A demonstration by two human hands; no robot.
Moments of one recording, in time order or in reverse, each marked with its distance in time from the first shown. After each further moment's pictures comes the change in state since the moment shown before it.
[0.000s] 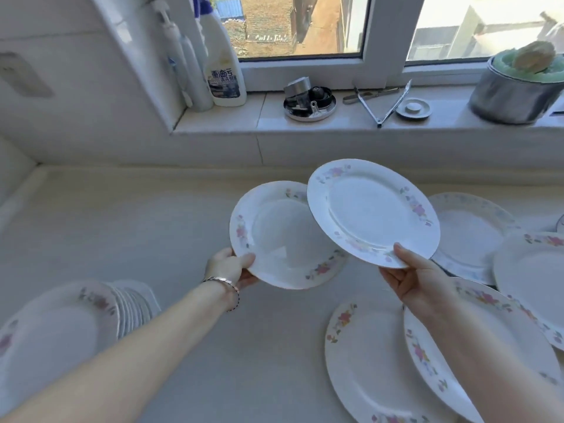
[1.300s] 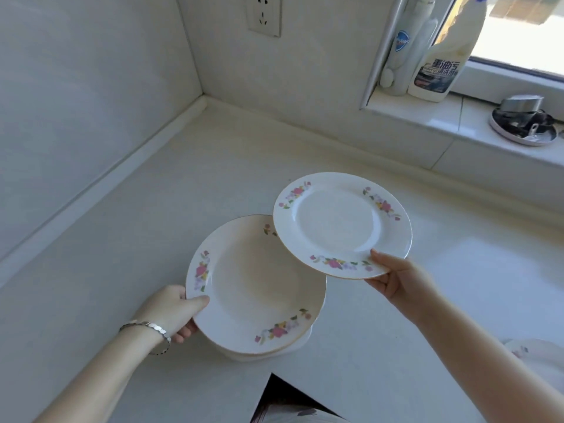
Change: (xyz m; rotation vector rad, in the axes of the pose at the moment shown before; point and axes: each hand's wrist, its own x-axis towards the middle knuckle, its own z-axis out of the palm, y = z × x) left_hand -0.033 -0.069 -0.416 0.579 0.231 -0.180; right_hand -0.037 0.240 0.245 -0.449 -0.225 0.269
